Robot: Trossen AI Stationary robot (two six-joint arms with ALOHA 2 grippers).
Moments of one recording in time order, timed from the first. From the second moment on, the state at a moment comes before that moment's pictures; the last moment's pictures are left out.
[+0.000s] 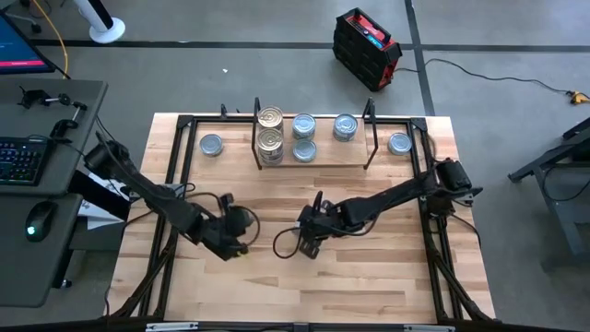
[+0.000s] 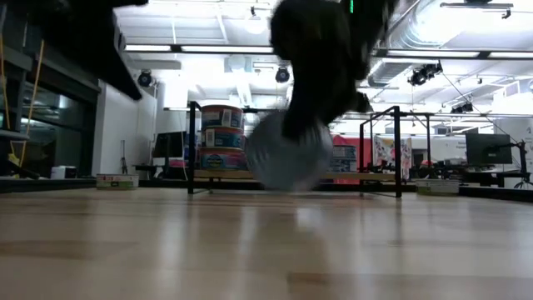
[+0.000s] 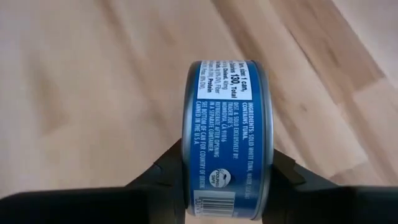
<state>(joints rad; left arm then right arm) -0.58 1.40 0.89 -0.65 -0.63 -0.70 0.29 1.87 1.31 -0.51 0.17 0.74</state>
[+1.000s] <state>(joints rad) -0.47 1.22 0.46 0.28 -0.61 -0.89 -0.10 1.84 1.55 -1.23 0.87 0.14</state>
